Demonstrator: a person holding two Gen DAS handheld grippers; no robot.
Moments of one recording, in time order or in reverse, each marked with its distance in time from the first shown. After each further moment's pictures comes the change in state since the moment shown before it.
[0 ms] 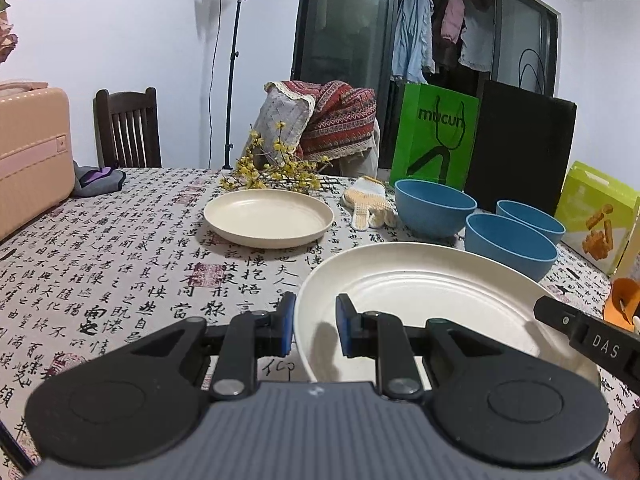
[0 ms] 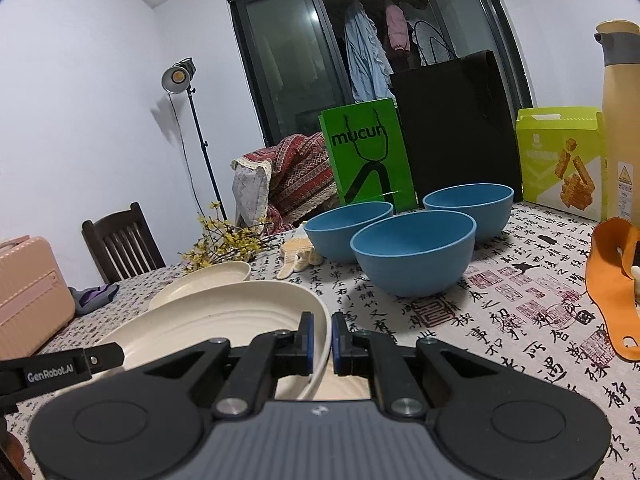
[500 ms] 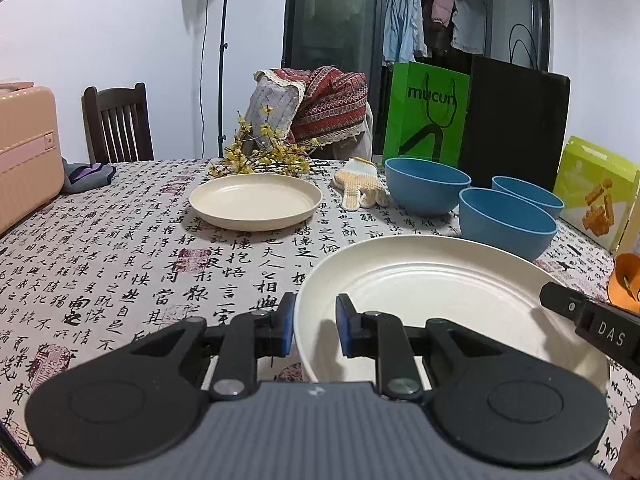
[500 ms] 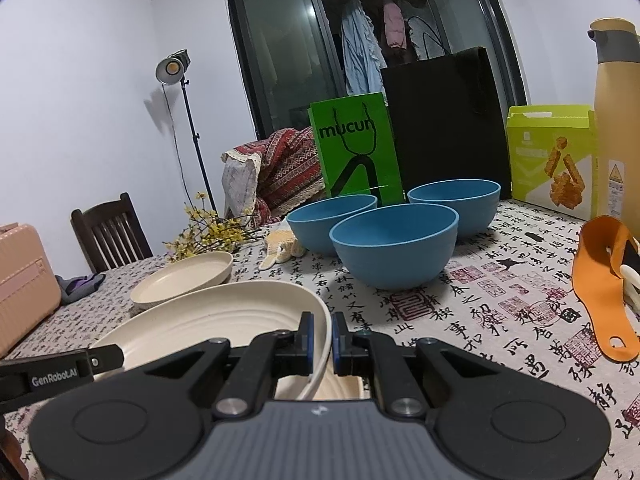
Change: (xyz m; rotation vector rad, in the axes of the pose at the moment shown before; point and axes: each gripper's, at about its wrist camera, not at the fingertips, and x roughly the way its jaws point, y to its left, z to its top) left arm 0.012 -0.017 -0.013 0.045 0.031 0.002; right arm 0.004 -0.012 -0.008 -0.028 0.012 -0.032
